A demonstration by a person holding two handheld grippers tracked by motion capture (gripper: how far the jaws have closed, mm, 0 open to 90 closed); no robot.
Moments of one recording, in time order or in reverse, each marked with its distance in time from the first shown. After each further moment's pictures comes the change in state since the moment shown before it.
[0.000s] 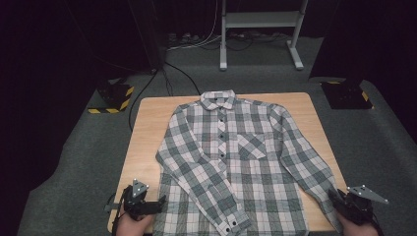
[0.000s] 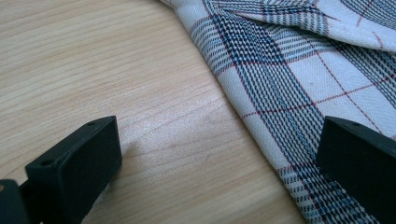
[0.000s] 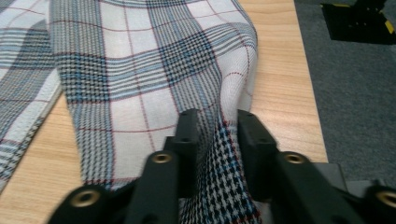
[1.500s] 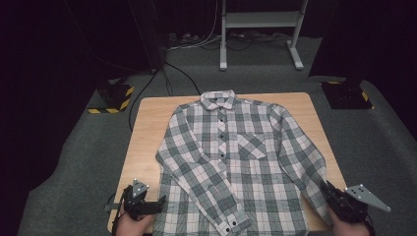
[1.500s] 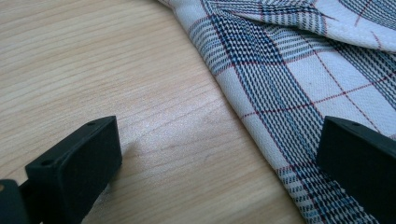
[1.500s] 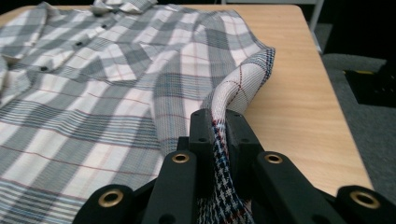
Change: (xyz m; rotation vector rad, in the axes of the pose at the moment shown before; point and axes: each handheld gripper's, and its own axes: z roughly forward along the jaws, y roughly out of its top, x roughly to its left) left arm 0.000 0.000 0.000 0.002 -0.004 0.005; right arm 0.046 0.026 -0.033 -0.249 0.109 -0.014
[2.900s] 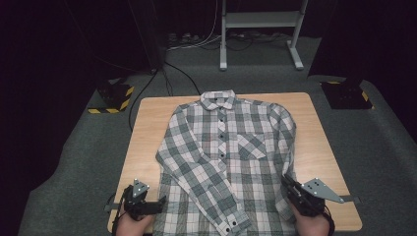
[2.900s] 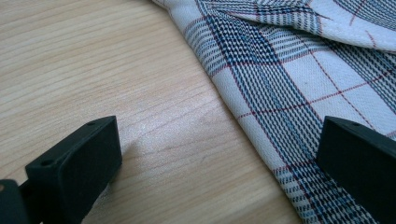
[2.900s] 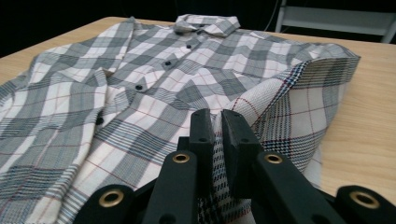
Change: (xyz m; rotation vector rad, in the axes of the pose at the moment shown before) left arm 0.000 0.000 0.000 0.001 -0.012 0.013; right arm 0.096 0.022 0.031 -0.056 0.172 -0.106
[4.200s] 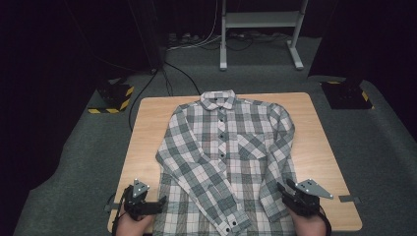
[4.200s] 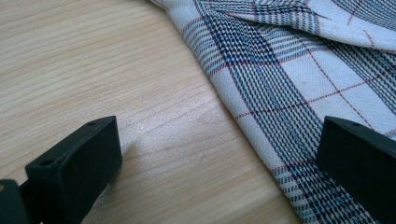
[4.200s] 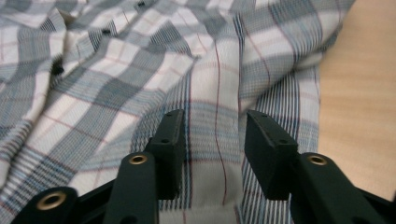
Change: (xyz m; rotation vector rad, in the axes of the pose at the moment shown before) left arm 0.000 0.000 0.000 0.000 -0.003 0.002; right arm -0.009 -0.028 0.018 0.180 -0.061 0.038
